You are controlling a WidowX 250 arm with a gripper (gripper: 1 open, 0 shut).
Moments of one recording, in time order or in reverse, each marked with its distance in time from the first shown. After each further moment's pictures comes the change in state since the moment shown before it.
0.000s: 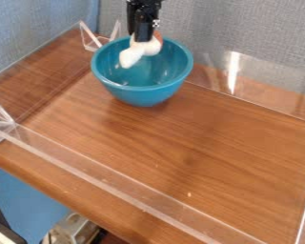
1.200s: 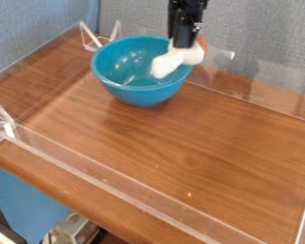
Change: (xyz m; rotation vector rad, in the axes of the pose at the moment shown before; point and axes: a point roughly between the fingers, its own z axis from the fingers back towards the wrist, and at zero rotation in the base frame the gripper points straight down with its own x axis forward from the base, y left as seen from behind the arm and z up) arm 0.011 -0.098 0.031 -0.013 -0.028 -0.210
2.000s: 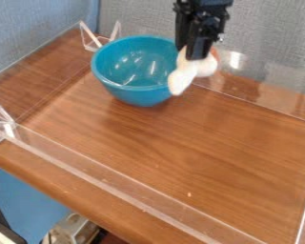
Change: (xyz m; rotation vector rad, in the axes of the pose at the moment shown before) arm 0.007 -0.024 -0.018 -0.036 0.046 0.216
